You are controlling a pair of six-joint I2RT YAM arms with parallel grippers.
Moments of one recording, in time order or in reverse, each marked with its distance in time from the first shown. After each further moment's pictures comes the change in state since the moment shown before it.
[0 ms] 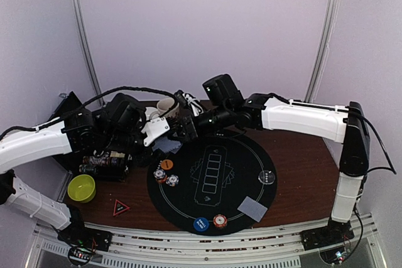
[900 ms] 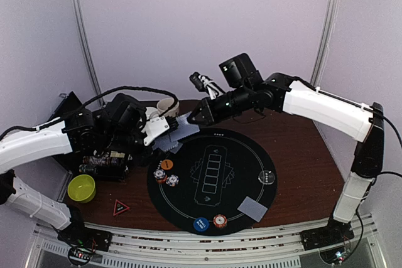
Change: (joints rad) left arm 0.005 0.003 0.000 0.000 -0.026 -0.026; right arm -0.031 -0.105 0.096 -0.269 0.114 -0.091
